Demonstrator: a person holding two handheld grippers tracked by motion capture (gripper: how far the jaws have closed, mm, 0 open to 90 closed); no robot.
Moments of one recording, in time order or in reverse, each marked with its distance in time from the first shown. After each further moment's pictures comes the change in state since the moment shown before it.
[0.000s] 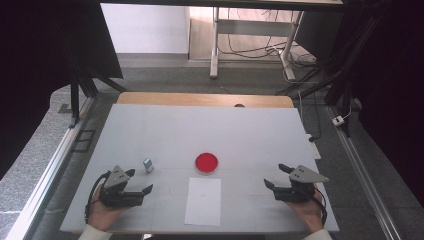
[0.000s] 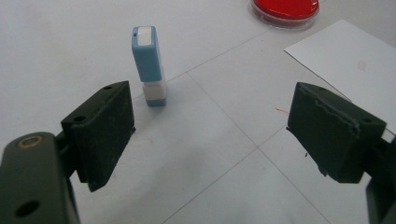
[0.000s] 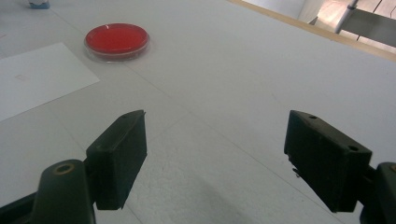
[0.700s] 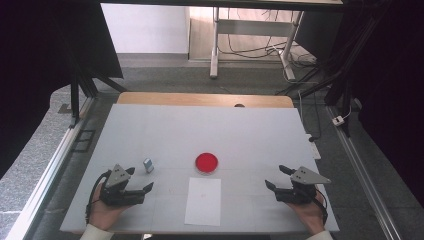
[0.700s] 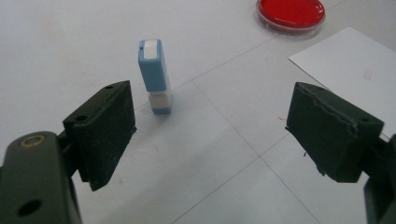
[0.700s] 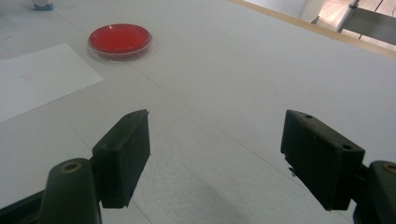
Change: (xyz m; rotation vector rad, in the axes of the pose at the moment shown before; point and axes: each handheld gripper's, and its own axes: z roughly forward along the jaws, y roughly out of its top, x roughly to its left) left arm -0.004 0.007 -0.002 -0.003 0.039 0.001; right arm 0.001 -0.002 -0.005 -0.001 0.002 0.005
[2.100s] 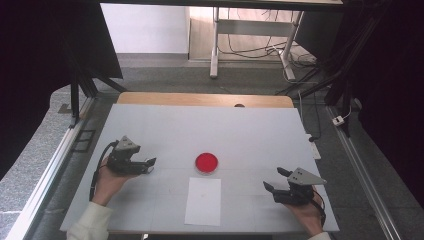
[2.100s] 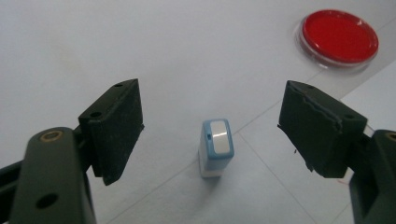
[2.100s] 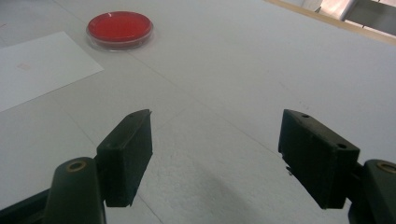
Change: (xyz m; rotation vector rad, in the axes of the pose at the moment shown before) left arm 0.046 0.055 0.039 0.098 -0.032 -0.007; right arm 0.005 -0.003 0.004 0.035 -0.003 0.003
